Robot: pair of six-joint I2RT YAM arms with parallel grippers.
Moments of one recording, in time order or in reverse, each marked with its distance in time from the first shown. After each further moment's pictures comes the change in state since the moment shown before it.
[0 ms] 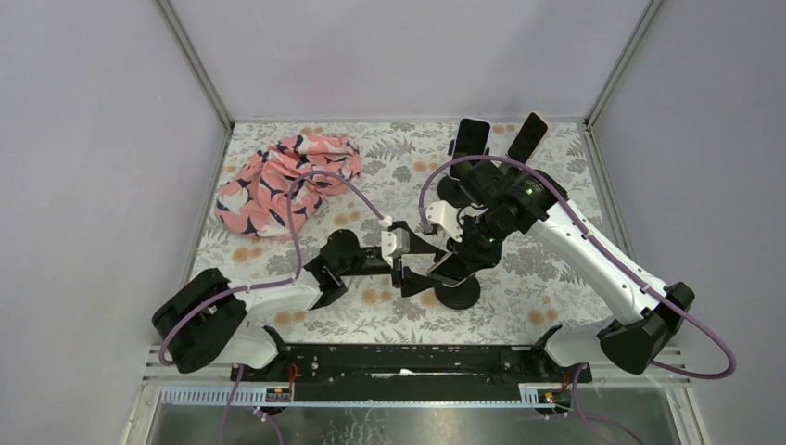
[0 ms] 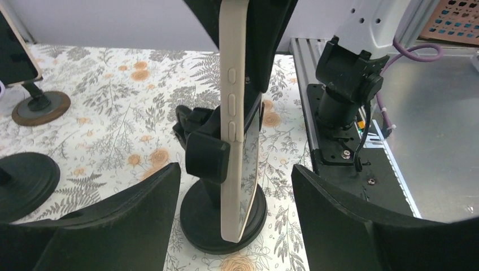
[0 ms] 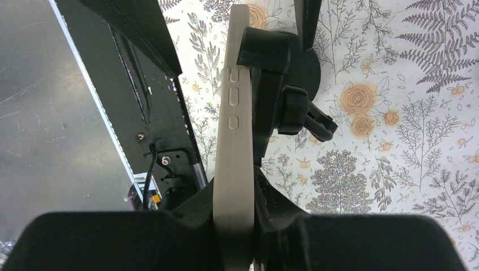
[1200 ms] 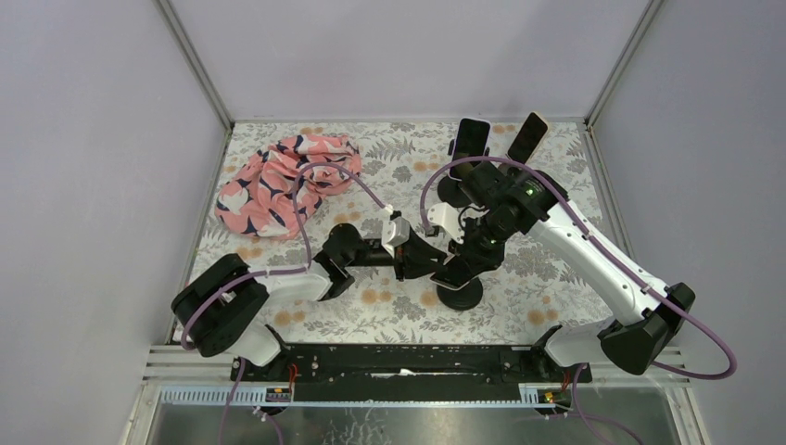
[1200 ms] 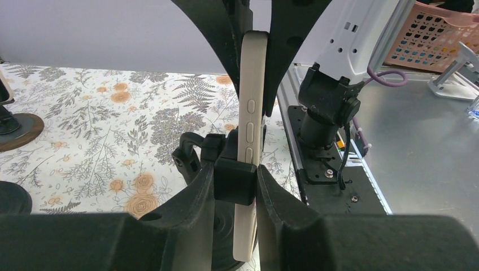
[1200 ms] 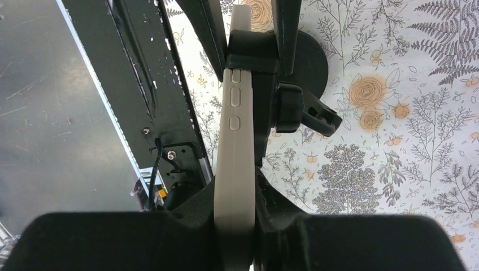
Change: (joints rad) left arm 0.037 0.122 0.045 0.214 0.109 -0.158; right arm 0.002 -0.003 -0.004 -0.020 0.001 0.008
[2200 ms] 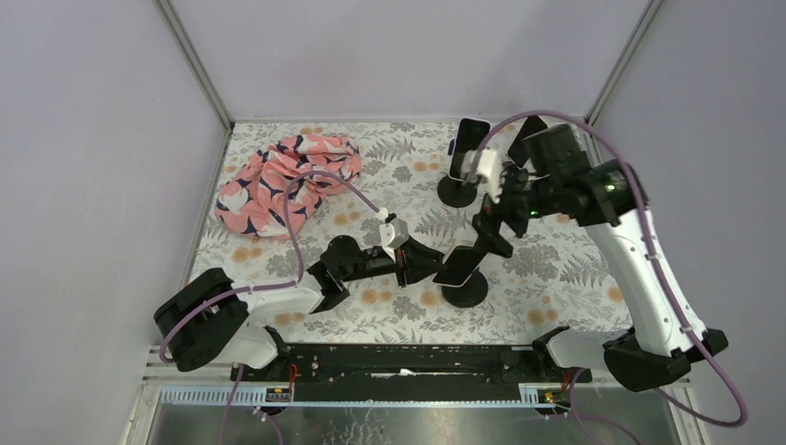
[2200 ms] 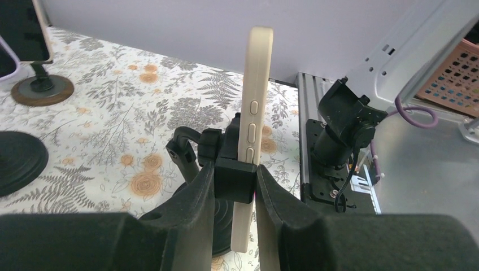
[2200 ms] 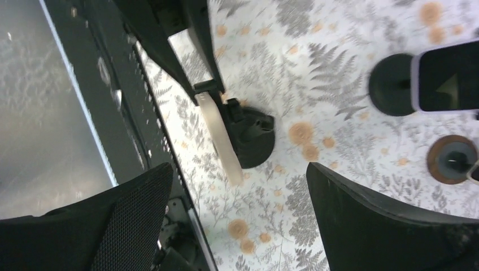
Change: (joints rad) left arm -0.086 -0.098 -0.046 -0.105 -0.265 -0.039; right arm -0.174 -0.078 0.236 0.017 -0.164 0.027
